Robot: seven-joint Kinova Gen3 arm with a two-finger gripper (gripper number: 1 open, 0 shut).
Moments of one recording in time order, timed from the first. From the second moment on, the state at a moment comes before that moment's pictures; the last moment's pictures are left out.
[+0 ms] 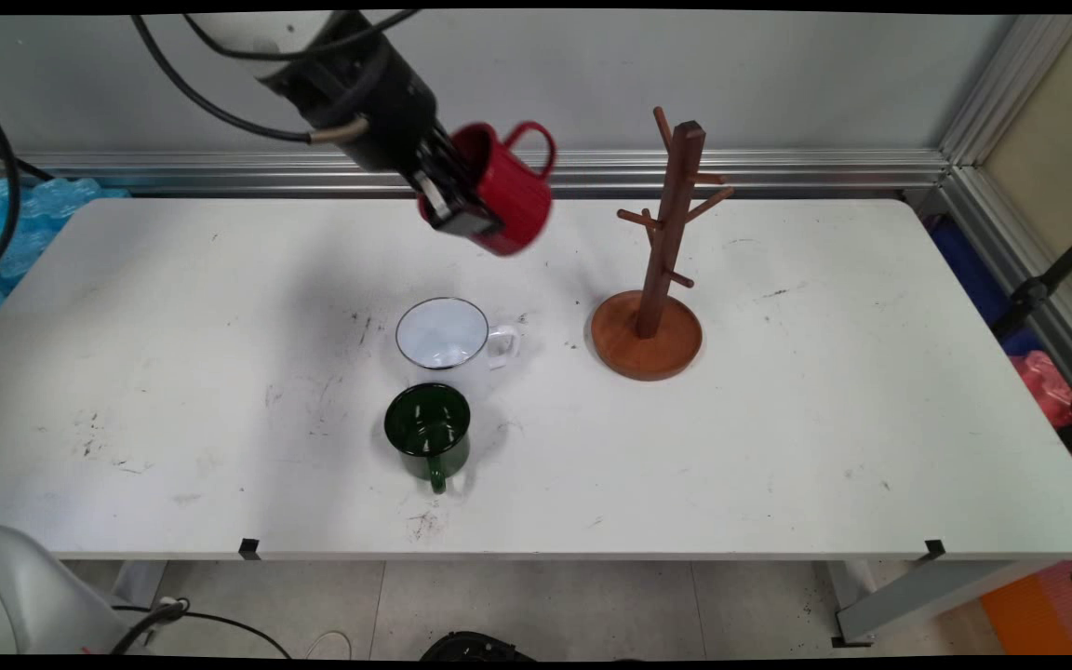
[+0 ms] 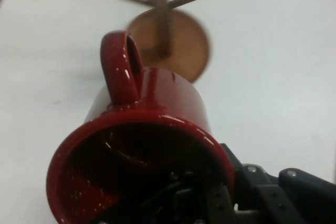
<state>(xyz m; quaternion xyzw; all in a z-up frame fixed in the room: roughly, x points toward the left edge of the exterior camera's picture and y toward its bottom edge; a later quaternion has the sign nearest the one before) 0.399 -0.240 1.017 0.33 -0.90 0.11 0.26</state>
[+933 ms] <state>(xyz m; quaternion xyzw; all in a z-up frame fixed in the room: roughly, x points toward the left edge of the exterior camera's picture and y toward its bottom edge) 0.446 -0.321 0.982 0.32 -0.92 0.16 0.14</state>
